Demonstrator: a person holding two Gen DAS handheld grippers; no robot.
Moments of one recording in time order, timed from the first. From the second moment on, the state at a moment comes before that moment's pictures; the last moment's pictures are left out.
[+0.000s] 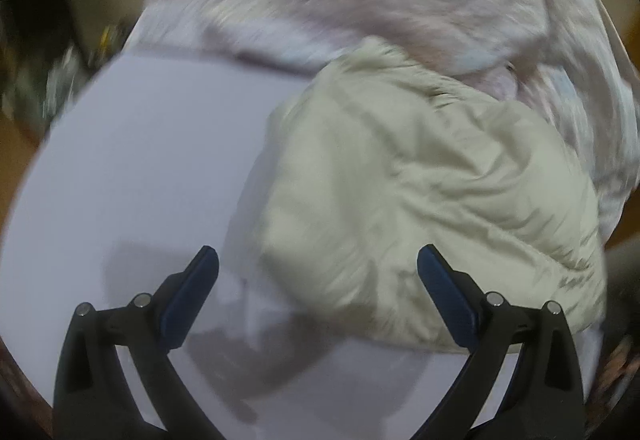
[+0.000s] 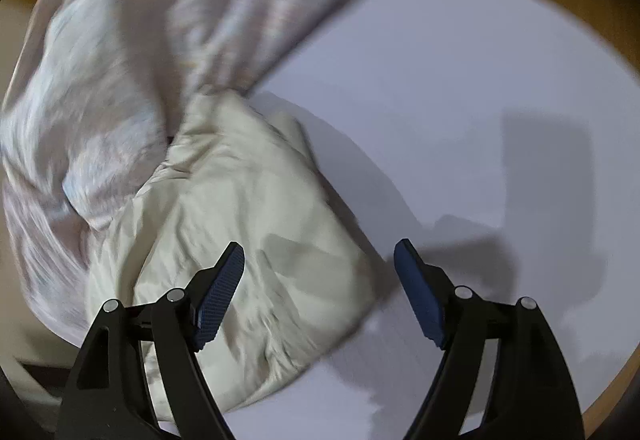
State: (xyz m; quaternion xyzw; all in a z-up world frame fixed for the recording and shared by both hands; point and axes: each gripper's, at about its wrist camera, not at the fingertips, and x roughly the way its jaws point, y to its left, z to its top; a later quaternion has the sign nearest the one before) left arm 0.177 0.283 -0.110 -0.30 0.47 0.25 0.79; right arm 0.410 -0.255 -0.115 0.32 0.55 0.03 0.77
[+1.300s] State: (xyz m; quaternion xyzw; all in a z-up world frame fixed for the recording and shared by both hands) left arm 0.136 0.314 -0.102 -0.55 0.33 0.21 0.74; right arm 0.363 -0.222 -0.091 0.45 0.52 0.13 0.71
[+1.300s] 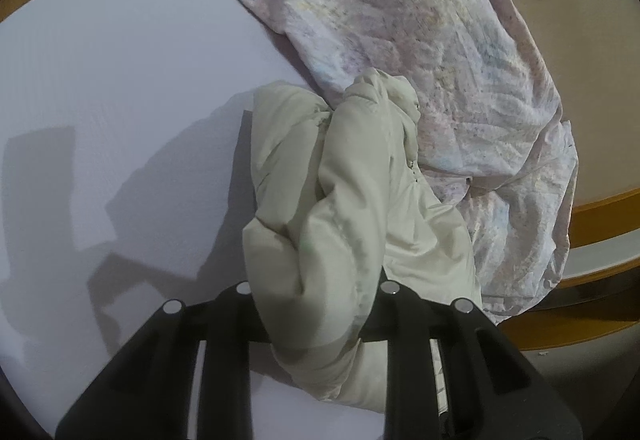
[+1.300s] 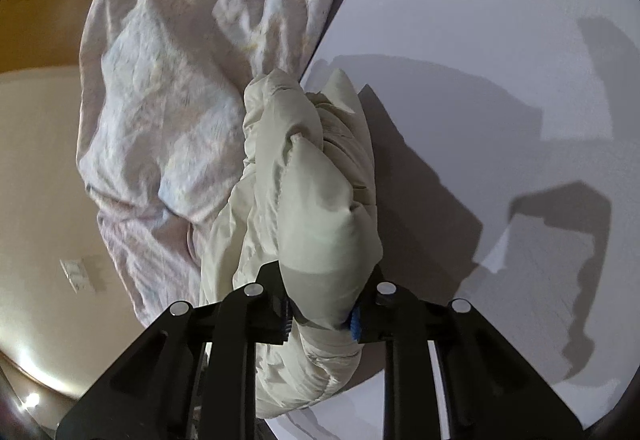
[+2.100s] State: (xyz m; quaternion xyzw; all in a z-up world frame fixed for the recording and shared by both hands) left arm 0.013 0.294 -0.130 -0.55 0.35 0.25 0.72; right arm 0.259 -0.244 -0.120 0.35 0.59 0.11 0.72
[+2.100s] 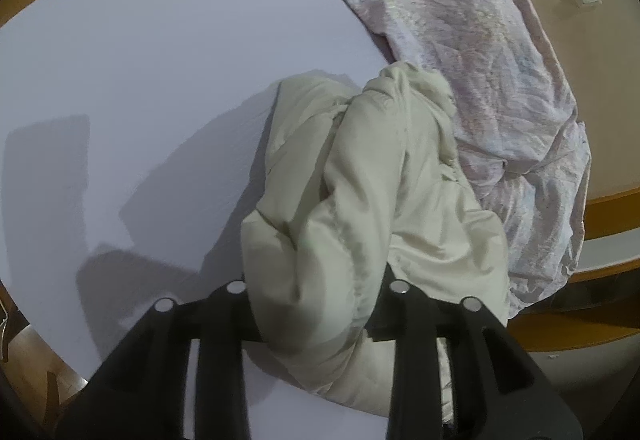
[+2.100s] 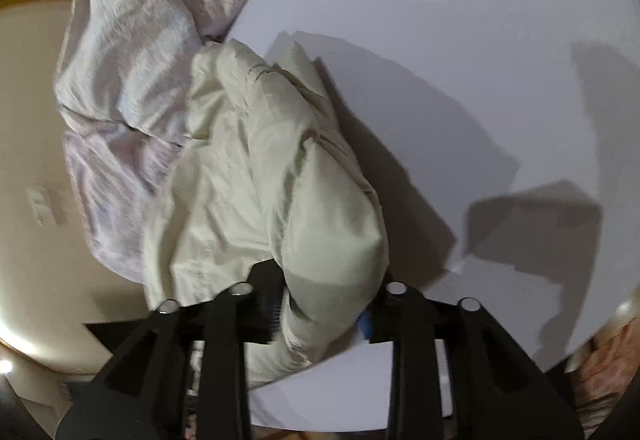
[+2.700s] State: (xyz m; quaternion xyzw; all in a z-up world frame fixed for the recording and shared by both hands) left arm 0.007 0.293 -0.150 -0.56 0.34 0.26 0.71; right arm 0.248 -0.065 -0.037 0.00 0.46 0.28 0.84
